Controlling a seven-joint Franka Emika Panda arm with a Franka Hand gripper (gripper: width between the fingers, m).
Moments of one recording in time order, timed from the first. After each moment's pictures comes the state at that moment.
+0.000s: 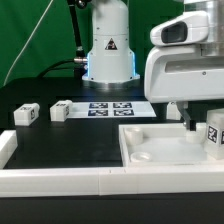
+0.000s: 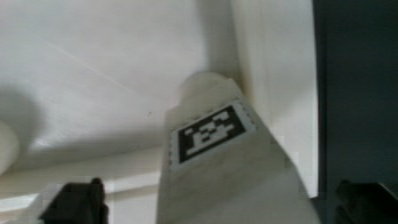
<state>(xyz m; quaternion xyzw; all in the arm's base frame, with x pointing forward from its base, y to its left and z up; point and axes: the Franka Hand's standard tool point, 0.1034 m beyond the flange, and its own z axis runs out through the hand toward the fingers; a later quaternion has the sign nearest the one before) 0.625 0.115 0.071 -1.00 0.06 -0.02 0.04</state>
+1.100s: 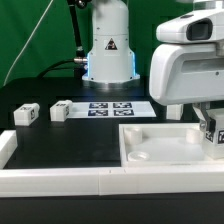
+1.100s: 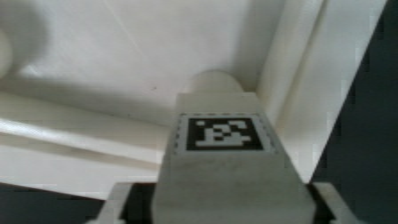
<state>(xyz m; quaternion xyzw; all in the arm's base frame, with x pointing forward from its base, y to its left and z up) 0.626 0.118 0.071 -0.99 -0.11 -0.04 0.00</state>
